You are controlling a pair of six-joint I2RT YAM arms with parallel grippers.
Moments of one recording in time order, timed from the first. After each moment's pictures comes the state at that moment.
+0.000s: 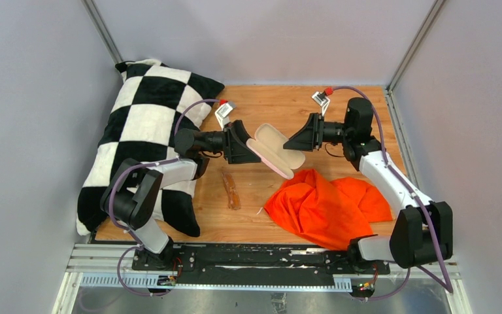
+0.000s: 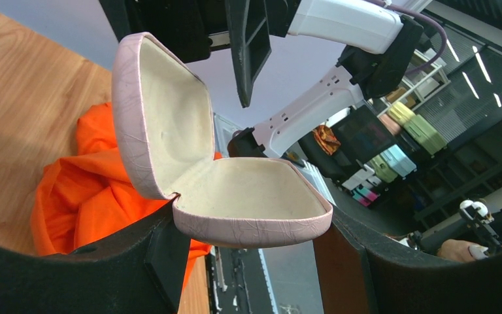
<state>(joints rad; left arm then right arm) -0.45 1.64 0.79 1.47 1.19 -1.27 0.21 1.31 0.96 0.15 -1.25 0.64</state>
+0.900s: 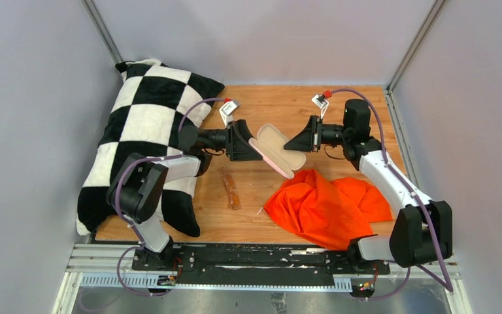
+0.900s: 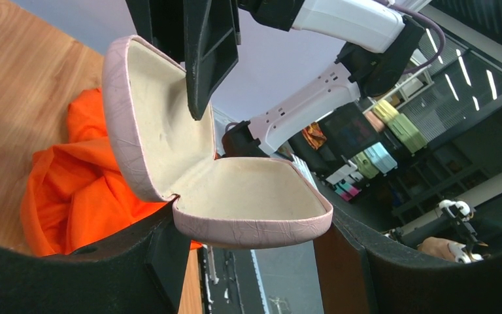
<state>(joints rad) -0.44 1.71 0.84 1.48 1.22 -1.33 0.22 1.32 0.97 0.04 -1.19 0.52</state>
